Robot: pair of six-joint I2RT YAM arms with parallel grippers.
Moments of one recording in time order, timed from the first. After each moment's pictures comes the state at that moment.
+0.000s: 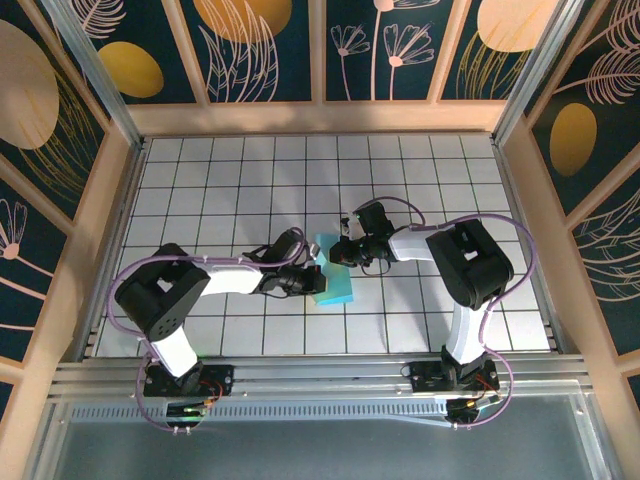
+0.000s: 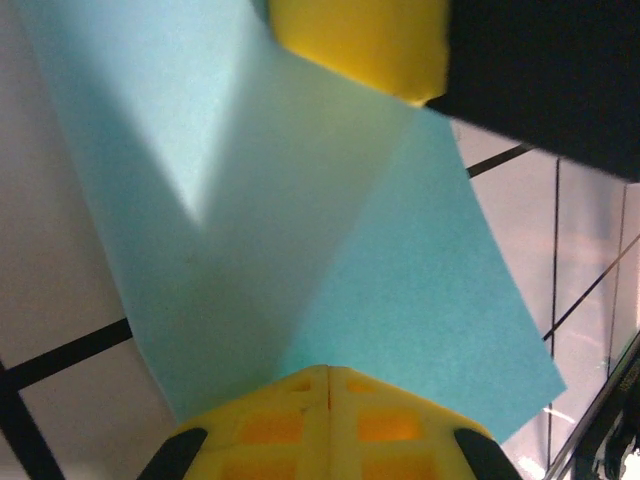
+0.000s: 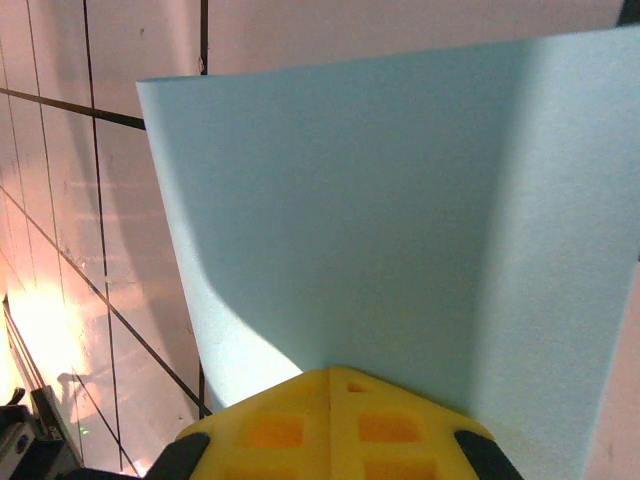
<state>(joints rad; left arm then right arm) -0.76 1.73 0.75 0.04 0.43 -0.79 0.54 1.87 0.89 0.01 -0.58 0.60</state>
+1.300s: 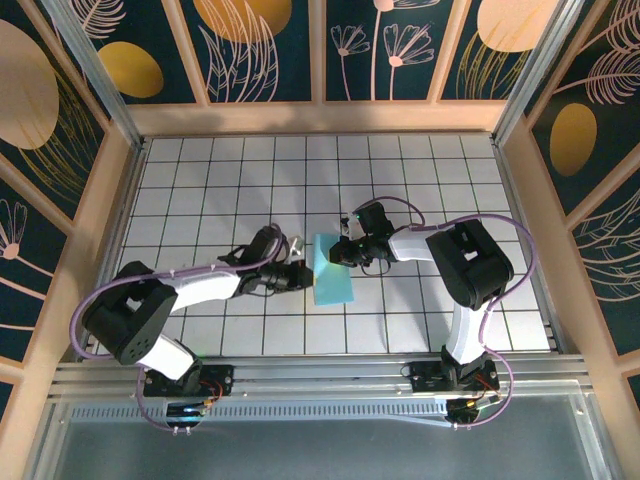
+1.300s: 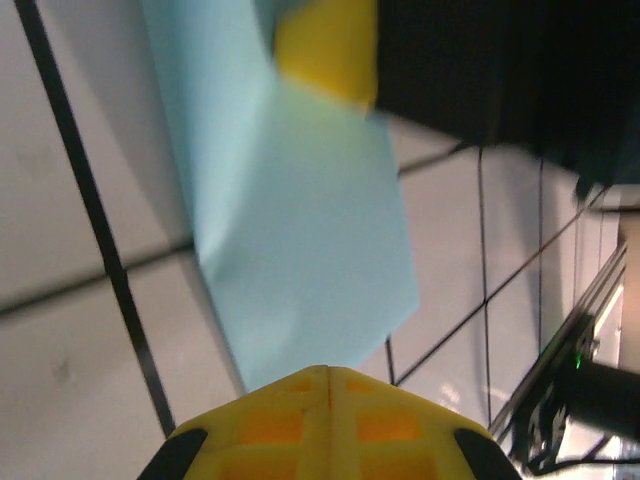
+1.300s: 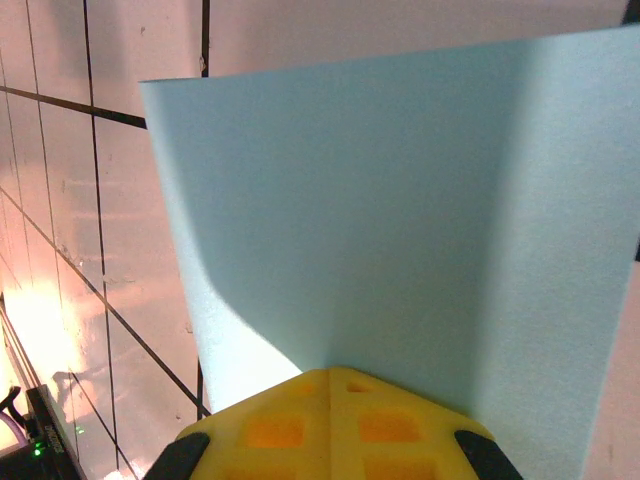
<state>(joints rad) -0.67 1.55 0.68 0.02 0.49 -0.78 0.54 1.87 0.89 0.01 -0.58 0.59</state>
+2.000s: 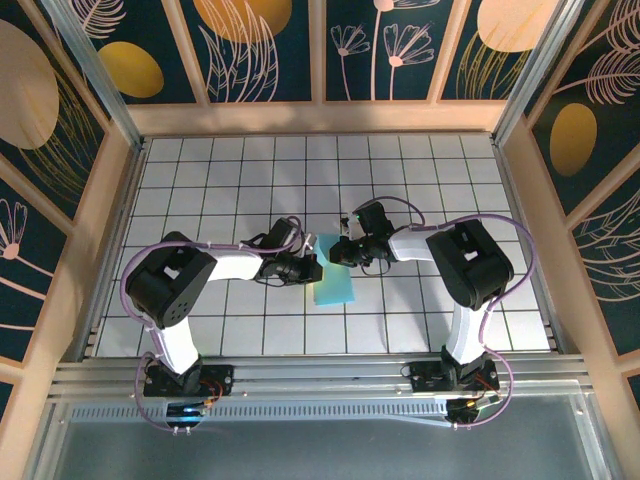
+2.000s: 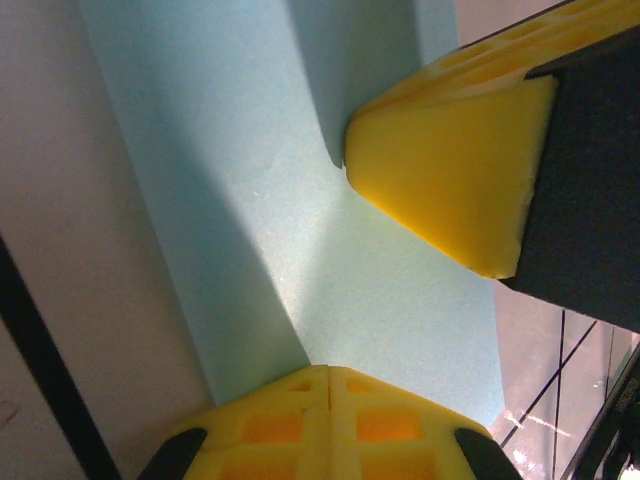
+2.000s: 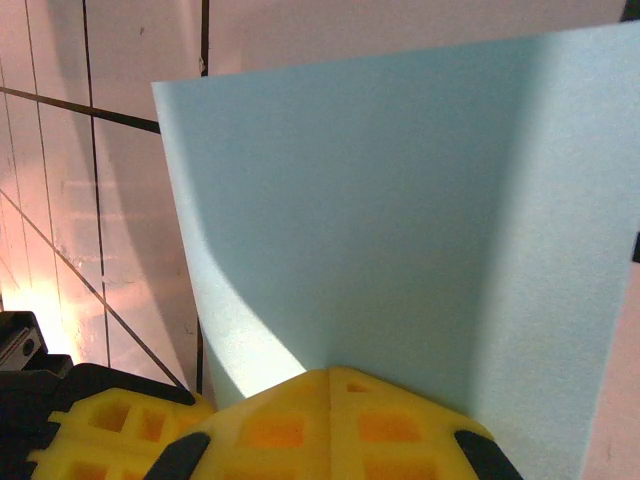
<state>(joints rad) -0.67 1.82 0.83 0.01 0.51 -0.71 0.54 1.87 0.89 0.01 -0.57 0.59</state>
